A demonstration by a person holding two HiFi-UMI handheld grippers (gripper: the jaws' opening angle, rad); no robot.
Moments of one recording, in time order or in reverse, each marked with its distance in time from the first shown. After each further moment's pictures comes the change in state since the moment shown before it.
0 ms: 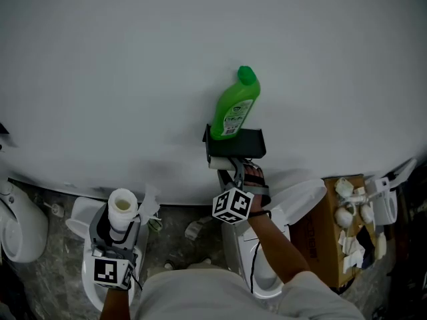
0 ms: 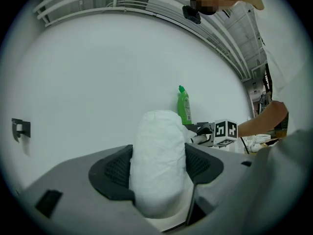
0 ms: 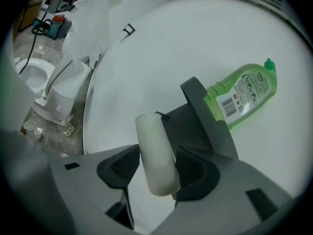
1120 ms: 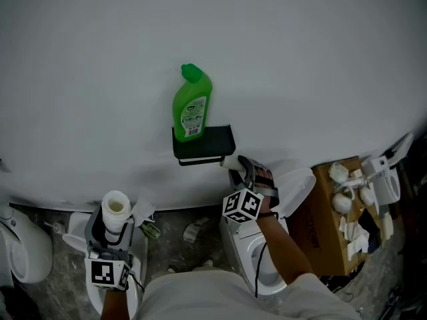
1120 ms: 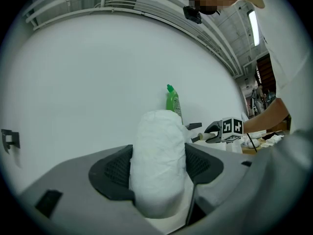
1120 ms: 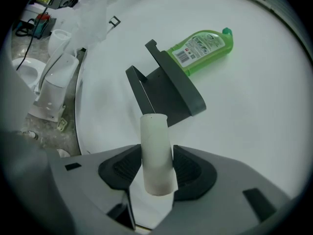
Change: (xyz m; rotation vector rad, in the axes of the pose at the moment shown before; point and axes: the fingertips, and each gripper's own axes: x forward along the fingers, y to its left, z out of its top) left arm 0.035 -0.046 0.020 0.074 -0.008 -0.055; right arm -0.031 -0.037 -0.117 0.117 0.106 -0.087
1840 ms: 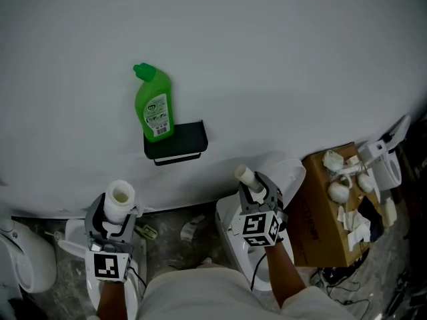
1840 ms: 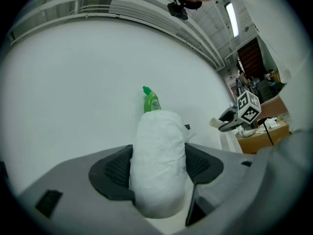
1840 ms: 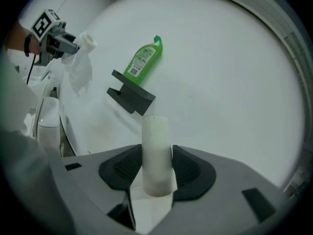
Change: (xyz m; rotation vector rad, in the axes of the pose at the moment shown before) left arm 0.054 -0.066 0.033 0.169 -0.040 -0.080; right arm -0.100 -0.032 -0.078 0.487 -0.040 -0.068
